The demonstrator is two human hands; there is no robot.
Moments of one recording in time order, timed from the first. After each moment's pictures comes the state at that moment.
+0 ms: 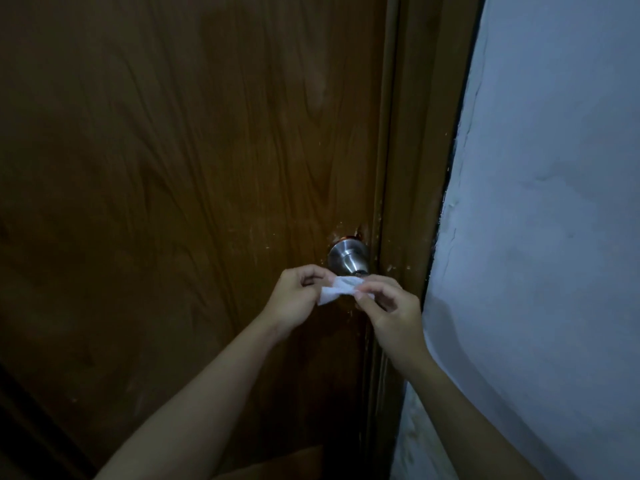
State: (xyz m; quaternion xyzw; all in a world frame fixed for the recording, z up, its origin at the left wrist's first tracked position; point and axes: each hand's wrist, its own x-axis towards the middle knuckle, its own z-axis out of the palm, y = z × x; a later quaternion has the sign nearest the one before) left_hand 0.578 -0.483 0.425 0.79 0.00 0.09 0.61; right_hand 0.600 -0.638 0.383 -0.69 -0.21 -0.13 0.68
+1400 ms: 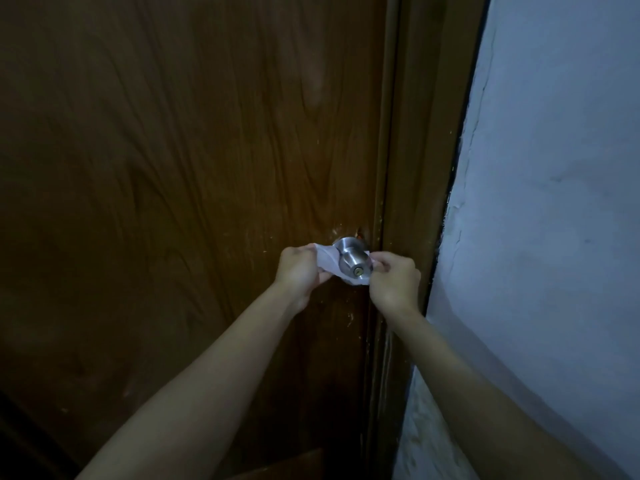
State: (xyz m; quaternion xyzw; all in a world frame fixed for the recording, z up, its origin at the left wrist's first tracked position) left_hand 0.605 -0.501 0.460 0.61 0.17 0.08 0.77; right_hand 0.636 -0.620 0.426 -0.81 -0.05 -0.15 0.57
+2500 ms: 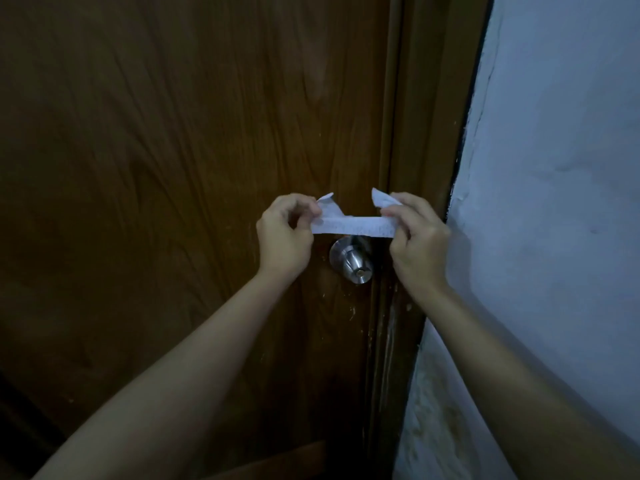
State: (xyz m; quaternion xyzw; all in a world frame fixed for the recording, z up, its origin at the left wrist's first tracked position) left_hand 0.601 -0.481 0.476 0.77 -0.02 0.40 0.49; right_hand 0.656 -0.640 0.448 -0.74 -0.25 -0.45 0.44
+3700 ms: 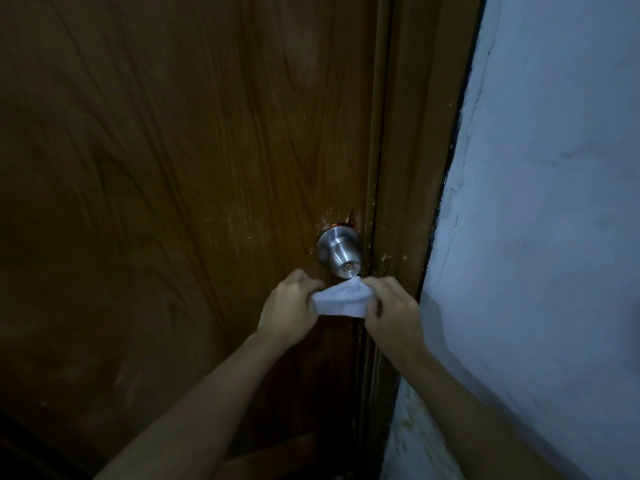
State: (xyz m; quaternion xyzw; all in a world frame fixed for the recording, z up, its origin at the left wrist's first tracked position) left_hand 0.602 -0.480 0.373 0.95 -0.03 0.18 0.24; right_hand 0.642 -0.645 0.336 -0.83 -0.25 -0.30 0.40
